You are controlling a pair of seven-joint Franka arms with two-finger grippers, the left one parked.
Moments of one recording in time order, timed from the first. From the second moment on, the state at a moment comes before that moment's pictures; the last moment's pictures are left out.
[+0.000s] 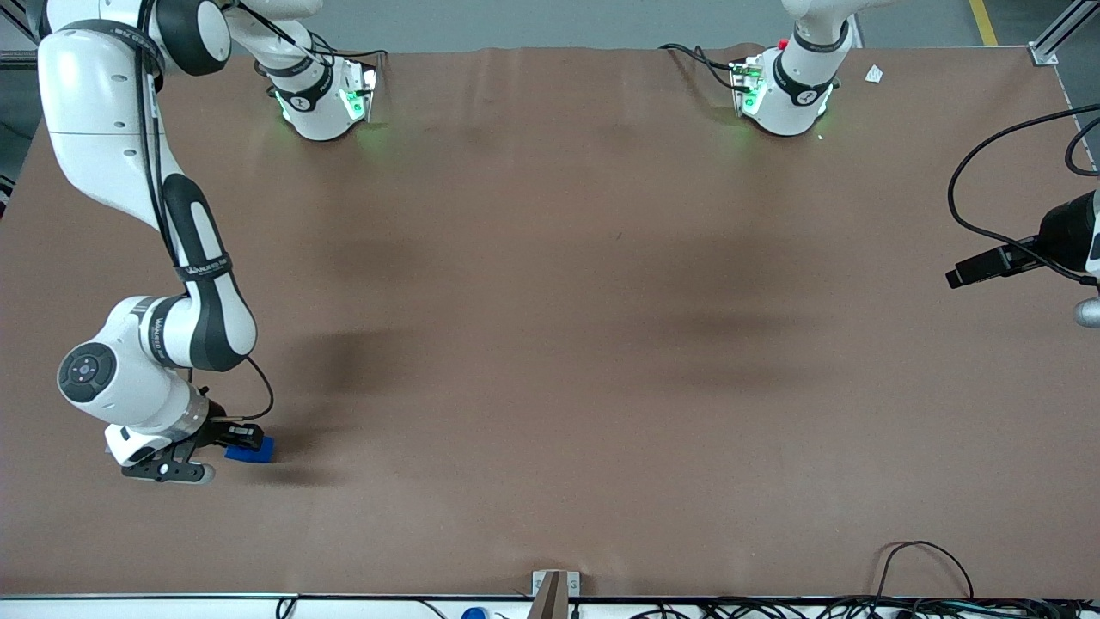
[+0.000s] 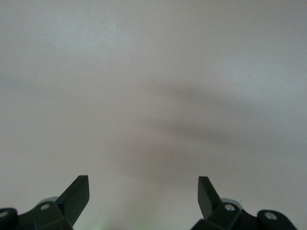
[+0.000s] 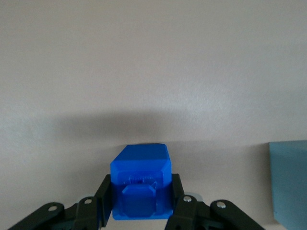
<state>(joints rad) 0.01 0.76 -0.06 -1.47 0.06 2.38 0.01</state>
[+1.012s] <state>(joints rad) -0.21 0.66 -0.07 -1.36 0.09 2.07 -0.28</state>
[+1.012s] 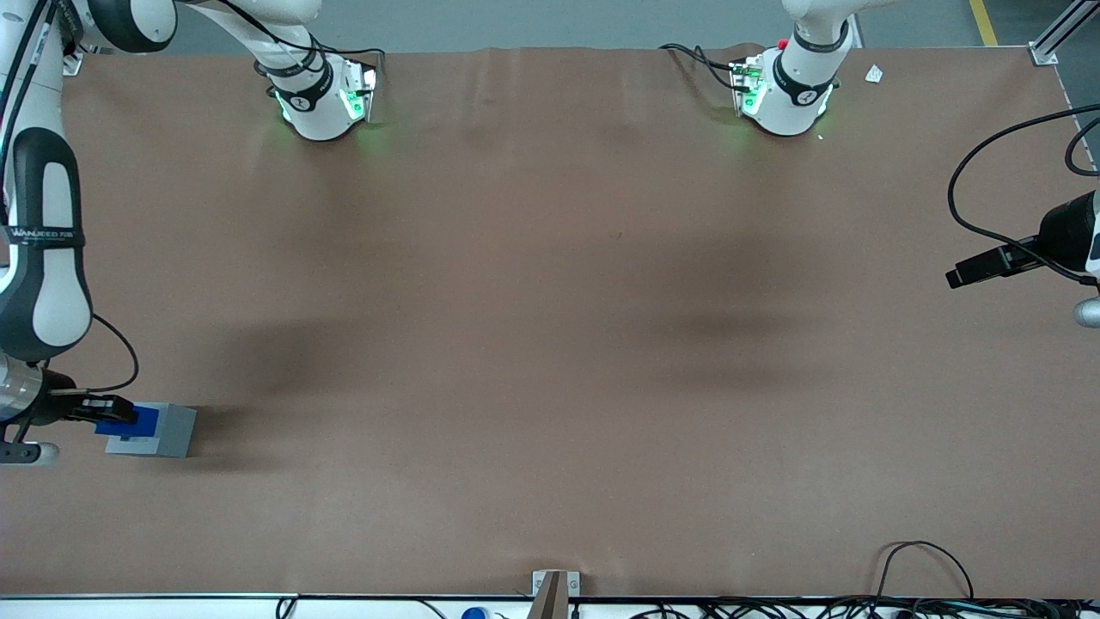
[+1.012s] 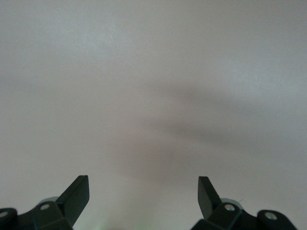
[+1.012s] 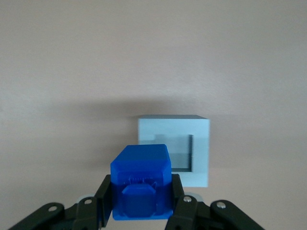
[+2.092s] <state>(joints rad) -0.24 0.71 -0.07 -1.36 0.13 2.10 -0.31</state>
